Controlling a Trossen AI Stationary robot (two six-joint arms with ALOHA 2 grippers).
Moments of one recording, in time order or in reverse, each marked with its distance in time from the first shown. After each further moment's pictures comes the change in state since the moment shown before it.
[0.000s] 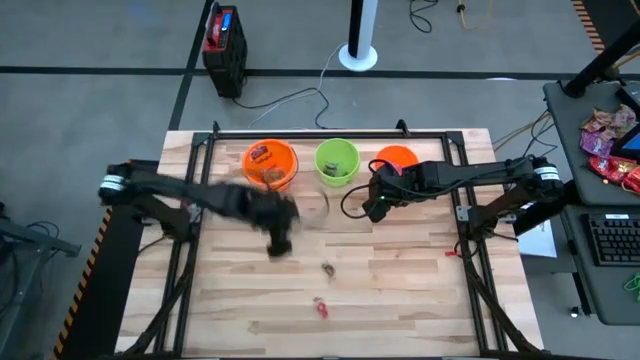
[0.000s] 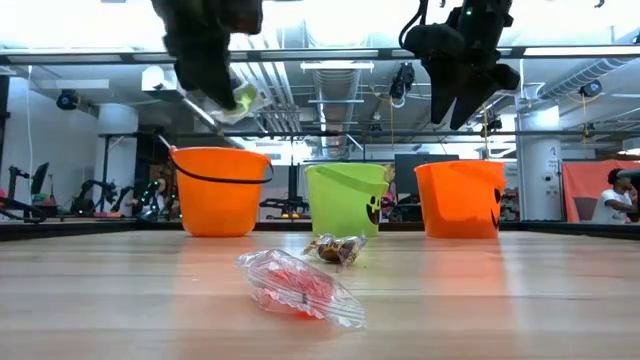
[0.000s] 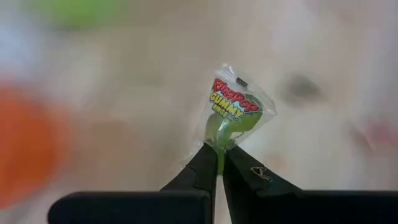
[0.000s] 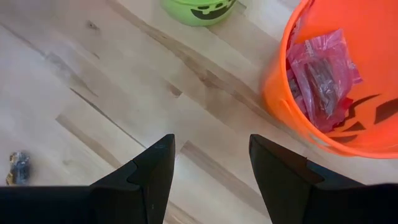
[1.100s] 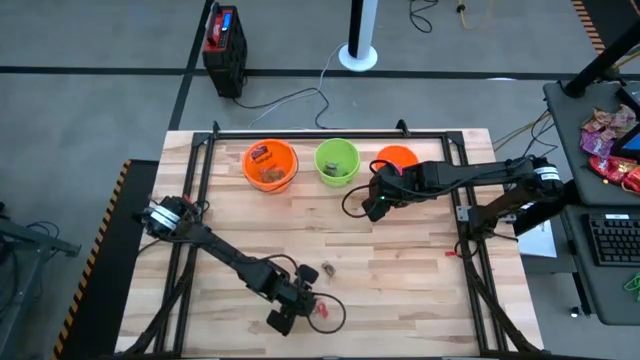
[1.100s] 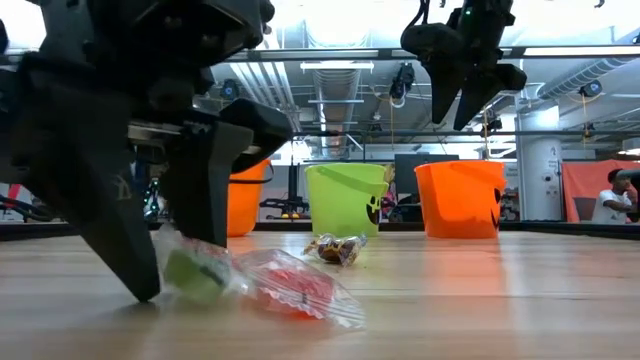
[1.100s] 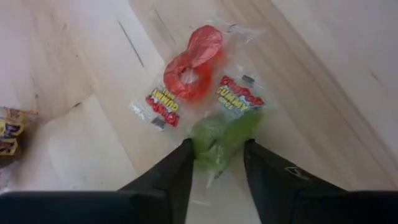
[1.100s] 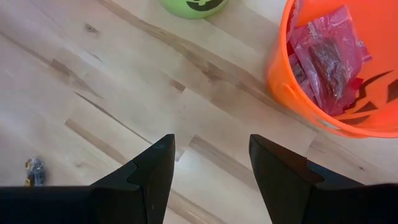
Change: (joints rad) left arm -0.414 0.525 0.000 0.535 0.085 0.454; right arm 0.001 0.000 0.000 -0.009 -0.025 0.097
